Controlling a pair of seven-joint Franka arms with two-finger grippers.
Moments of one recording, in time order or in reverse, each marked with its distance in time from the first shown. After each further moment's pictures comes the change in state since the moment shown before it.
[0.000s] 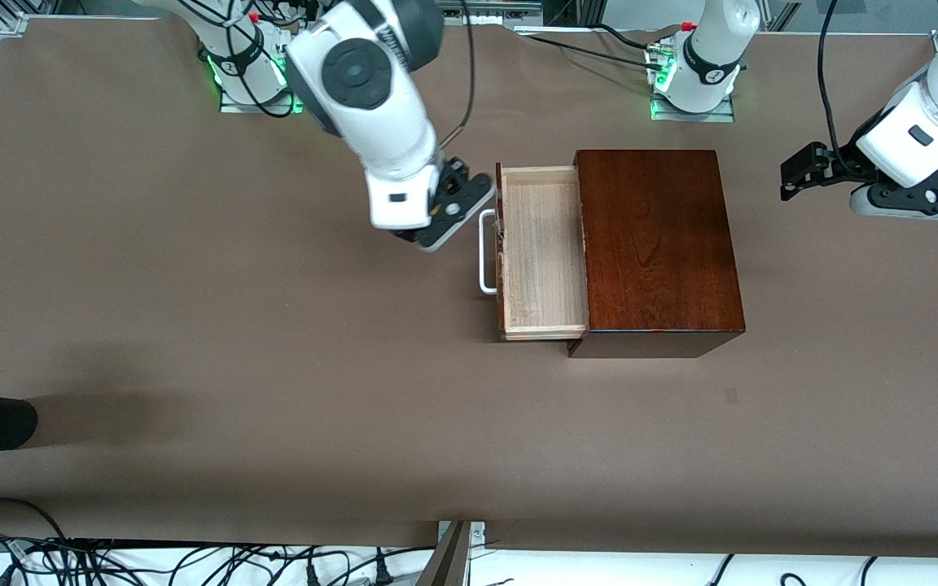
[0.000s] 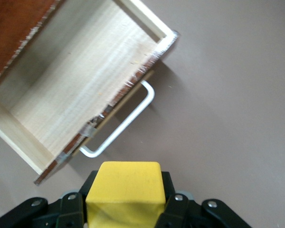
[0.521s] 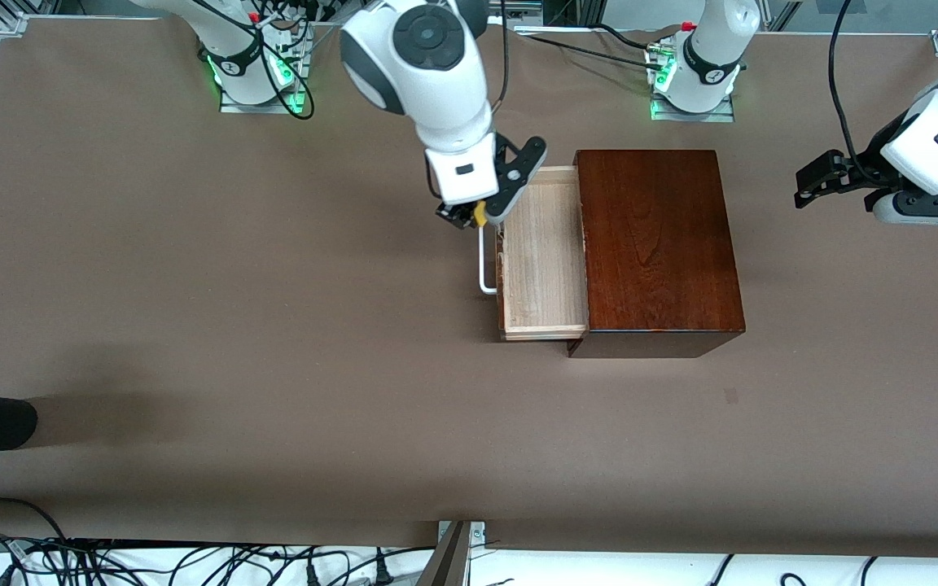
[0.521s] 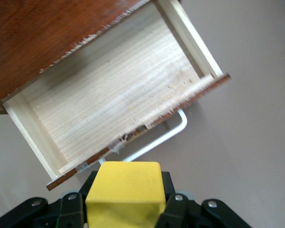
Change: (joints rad) left arm 0.036 0.010 0.000 0.005 -0.008 0.016 -0.001; right arm 0.099 0.075 0.000 0.115 -0.068 0.000 -0.131
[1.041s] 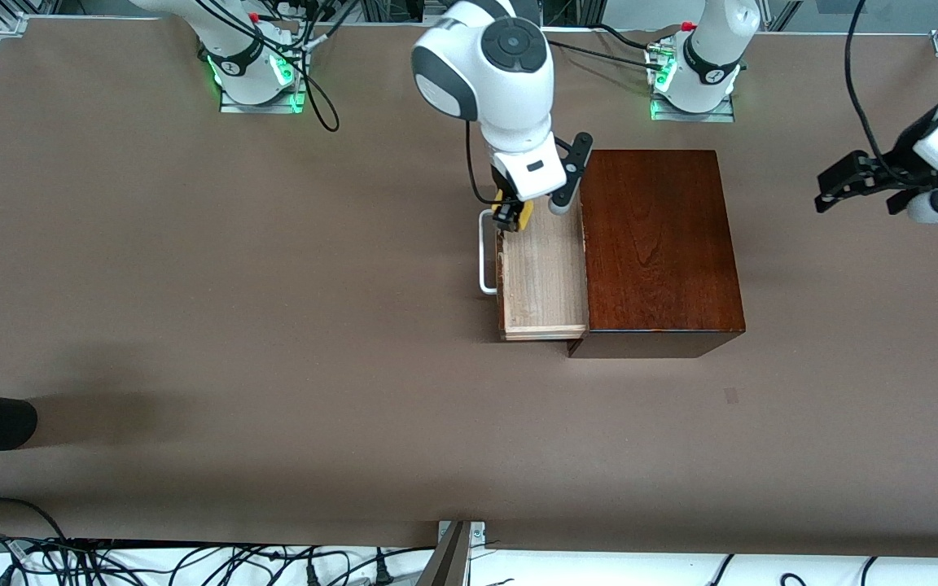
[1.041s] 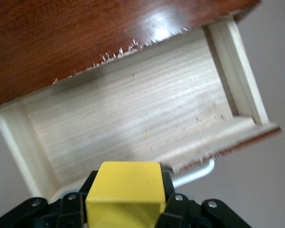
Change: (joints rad) left arm 0.036 0.026 0.008 0.062 0.000 0.002 0.001; right arm 0.087 0.178 0.000 0.132 -0.083 0.048 -0.062
